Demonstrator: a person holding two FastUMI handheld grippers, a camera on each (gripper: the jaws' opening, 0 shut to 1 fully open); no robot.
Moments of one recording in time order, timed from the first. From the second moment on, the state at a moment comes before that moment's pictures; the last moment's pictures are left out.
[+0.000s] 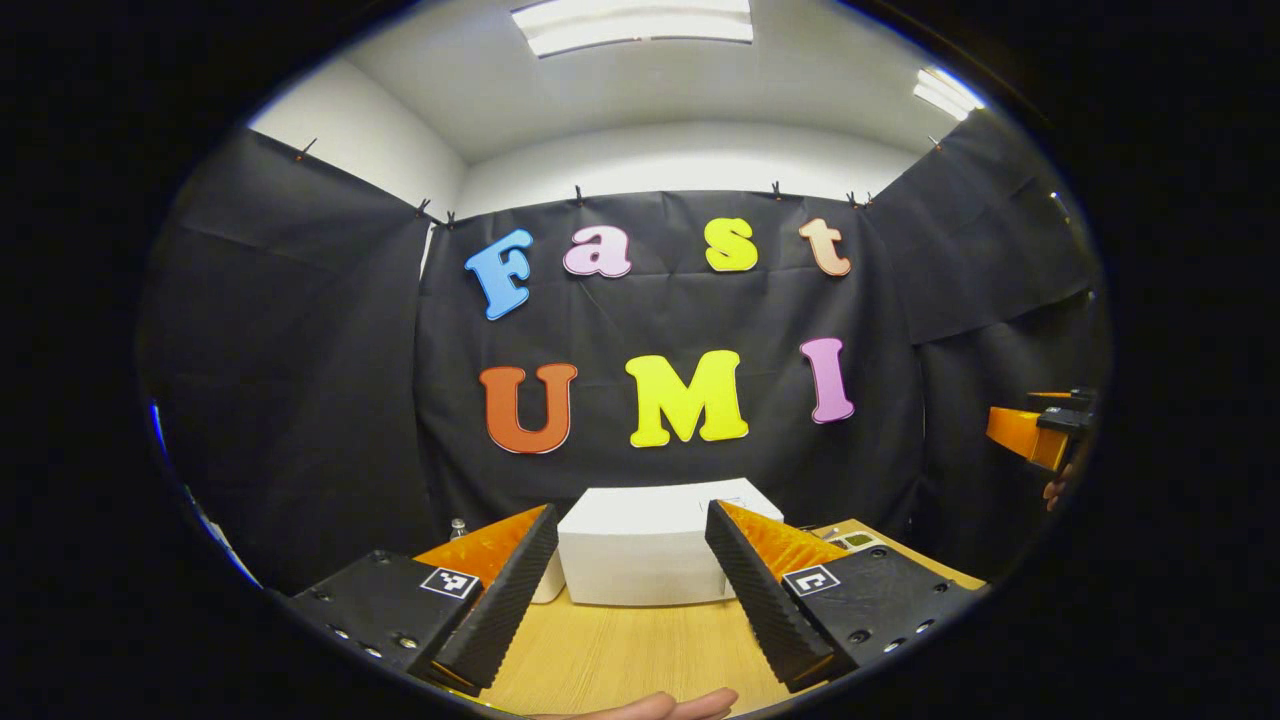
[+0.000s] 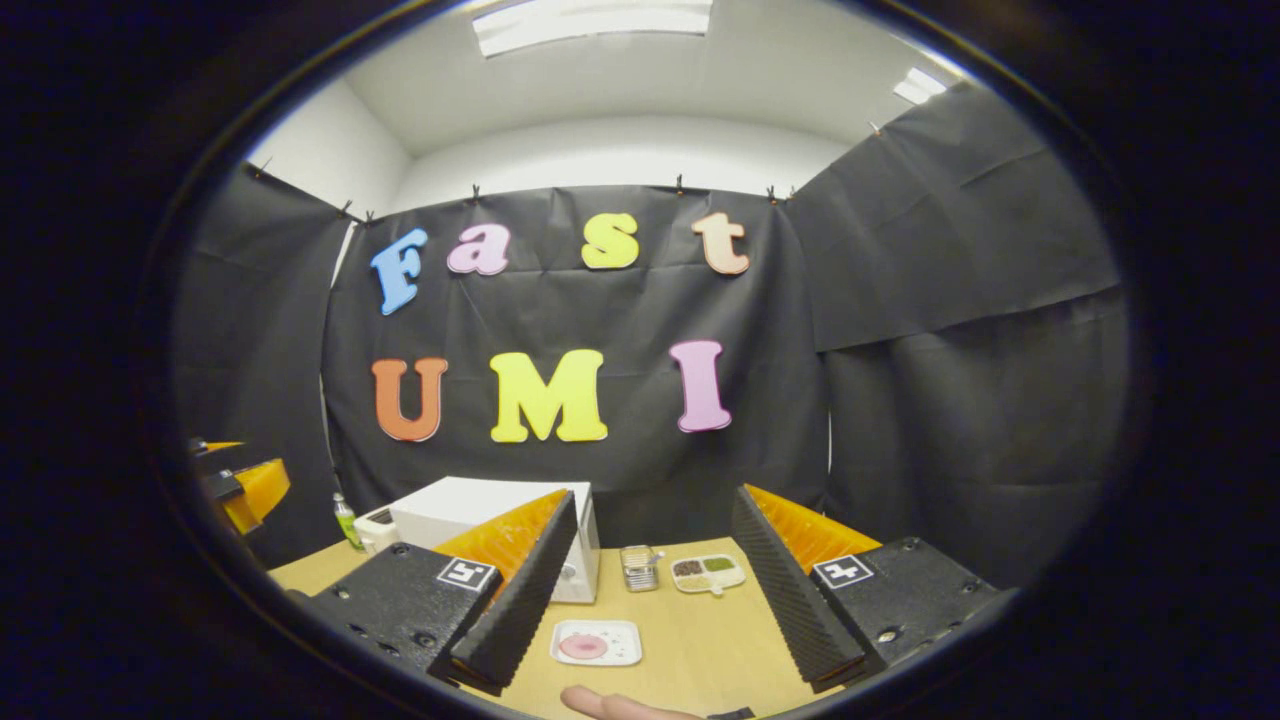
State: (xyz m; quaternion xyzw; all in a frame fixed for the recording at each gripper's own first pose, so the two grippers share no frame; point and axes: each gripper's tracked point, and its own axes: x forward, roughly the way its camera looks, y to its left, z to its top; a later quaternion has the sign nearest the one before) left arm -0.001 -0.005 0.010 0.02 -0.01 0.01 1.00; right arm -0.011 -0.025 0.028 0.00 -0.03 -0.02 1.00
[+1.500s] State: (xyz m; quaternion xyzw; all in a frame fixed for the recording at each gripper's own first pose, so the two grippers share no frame) left arm 0.181 -0.115 -0.147 -0.03 0.08 -0.05 1.00; right arm 0.014 -0.082 0.018 0.01 -0.03 -0.02 1.00
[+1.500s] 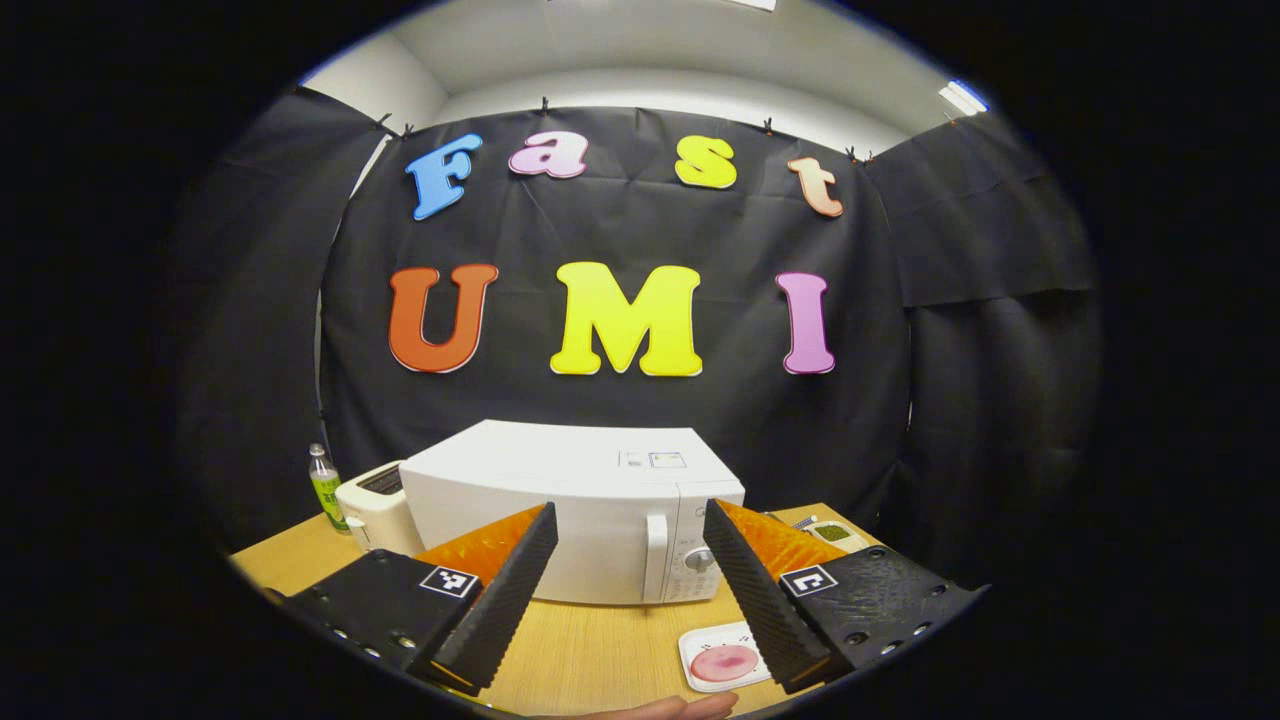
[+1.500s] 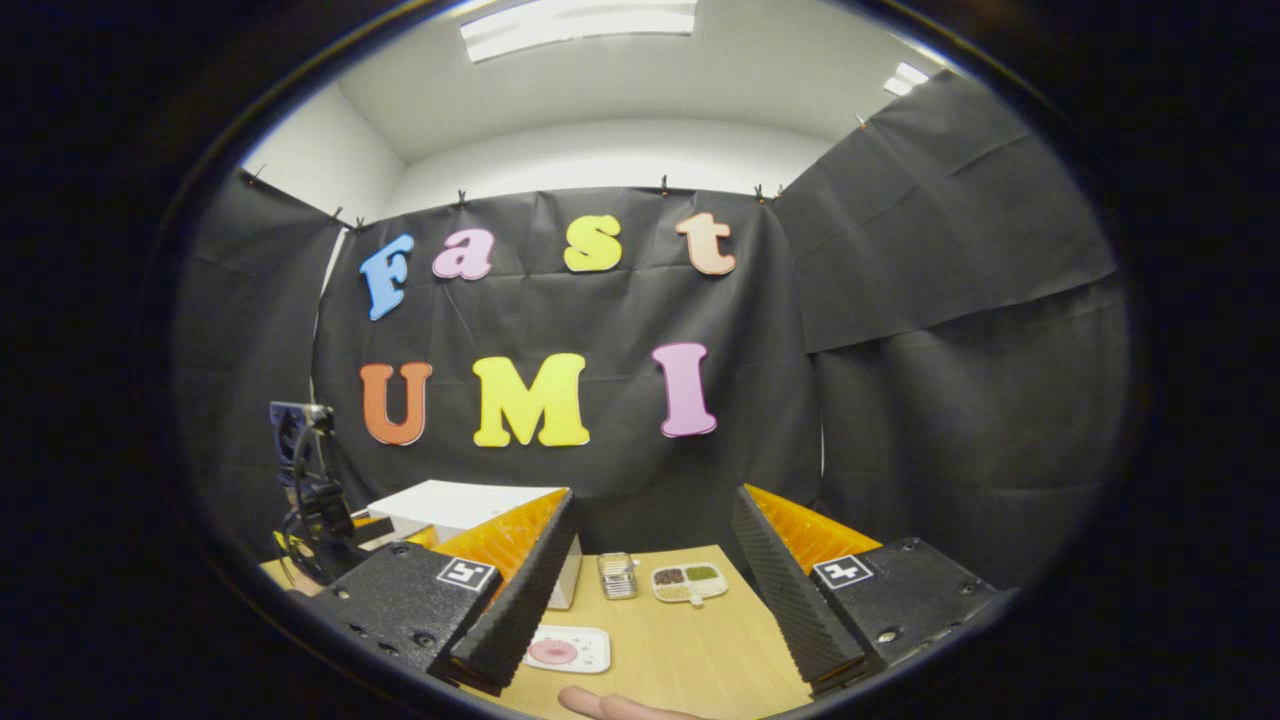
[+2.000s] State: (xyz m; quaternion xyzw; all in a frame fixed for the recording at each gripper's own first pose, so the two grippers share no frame) left arm 0.249 -0.162 -0.254 0.00 0.11 -0.08 0.99; right arm 0.028 -0.106 -0.017 0.01 -0.01 -0.02 1.00
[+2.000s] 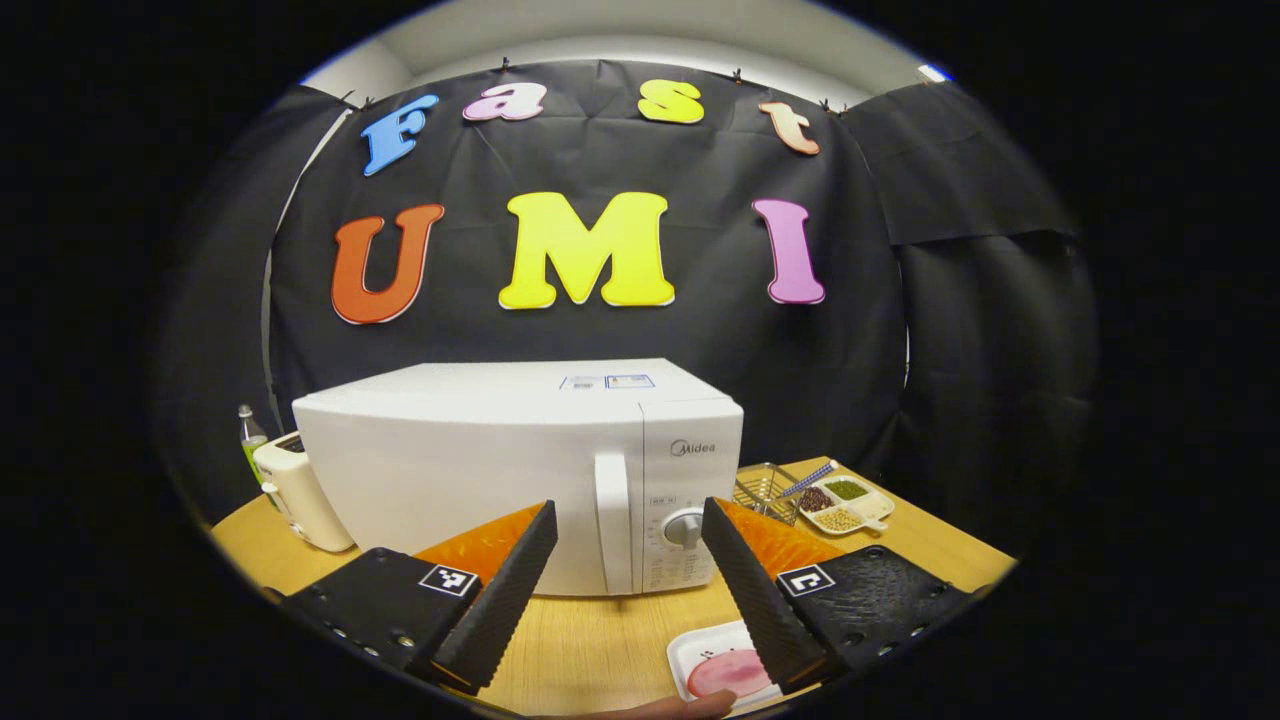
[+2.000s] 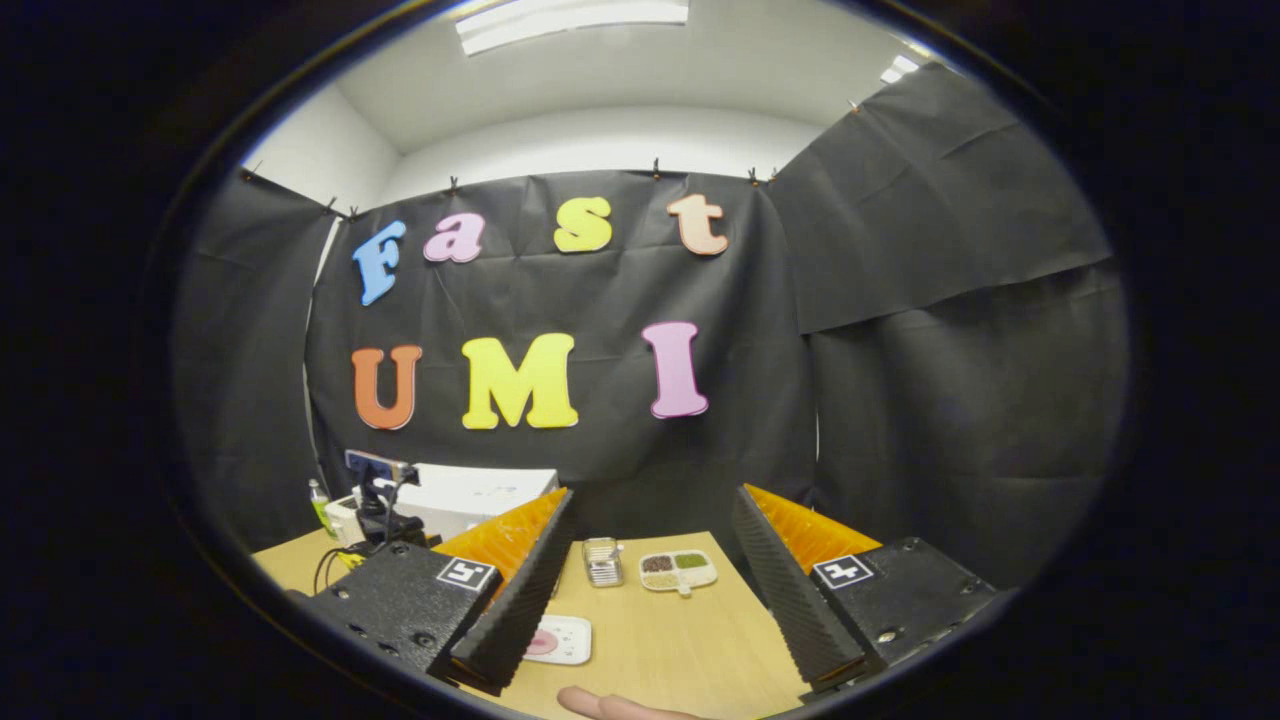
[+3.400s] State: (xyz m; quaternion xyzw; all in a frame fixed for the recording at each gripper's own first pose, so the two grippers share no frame) left arm 0.232 -0.142 -0.314 -0.04 0.16 -0.09 0.98; right arm 0.021 -0.138 -0.061 -0.01 0.02 -0.02 1.00
